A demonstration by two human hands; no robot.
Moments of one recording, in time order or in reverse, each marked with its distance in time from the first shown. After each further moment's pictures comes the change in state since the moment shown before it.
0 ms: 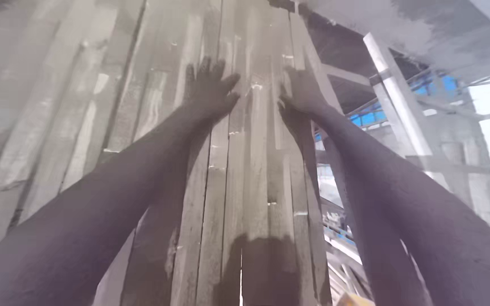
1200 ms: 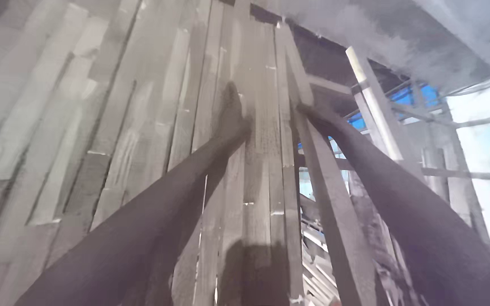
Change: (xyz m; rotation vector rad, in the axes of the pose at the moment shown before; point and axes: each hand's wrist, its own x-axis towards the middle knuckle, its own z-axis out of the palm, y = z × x) left_hand -0.019 0.110 0.022 -0.792 0.165 -0.194; right_hand -0.067 0.060 -0.045 0.709 -0.081 0.396
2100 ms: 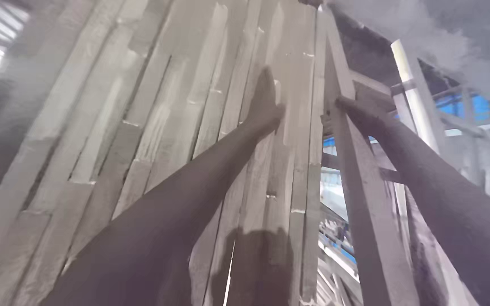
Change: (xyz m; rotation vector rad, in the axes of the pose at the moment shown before) left_hand 0.000 -0.003 0.002 -0.042 -0.001 -0.005; right_hand 0.001 -0.003 0.000 -0.012 -0.046 0.017
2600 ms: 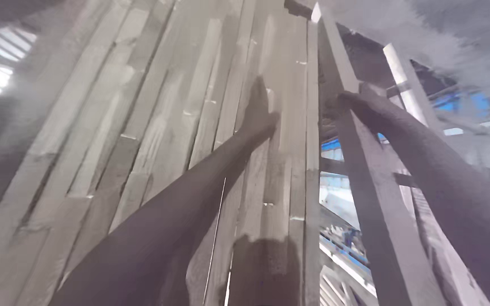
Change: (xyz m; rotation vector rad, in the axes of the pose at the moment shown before) left_hand 0.001 0.002 0.003 0.002 0.008 -0.032; right_hand -0.004 -0.010 -0.030 -0.221 0.035 -0.048
